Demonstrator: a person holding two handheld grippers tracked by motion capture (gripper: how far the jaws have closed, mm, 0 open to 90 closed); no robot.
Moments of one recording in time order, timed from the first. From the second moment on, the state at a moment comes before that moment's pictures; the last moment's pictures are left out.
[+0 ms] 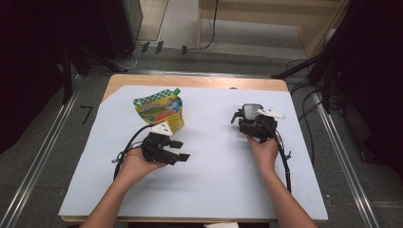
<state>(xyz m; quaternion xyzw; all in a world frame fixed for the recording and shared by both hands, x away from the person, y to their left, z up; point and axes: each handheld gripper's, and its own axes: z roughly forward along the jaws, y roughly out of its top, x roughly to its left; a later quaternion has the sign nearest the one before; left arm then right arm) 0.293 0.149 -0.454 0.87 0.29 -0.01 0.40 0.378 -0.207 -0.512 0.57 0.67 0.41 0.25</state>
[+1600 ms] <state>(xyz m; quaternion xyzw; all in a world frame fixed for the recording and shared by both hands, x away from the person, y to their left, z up) 0.291 0.164 -0.456 0.86 0.32 -0.02 0.41 0.379 -0.203 -0.502 0.54 0.66 0.45 0.27</state>
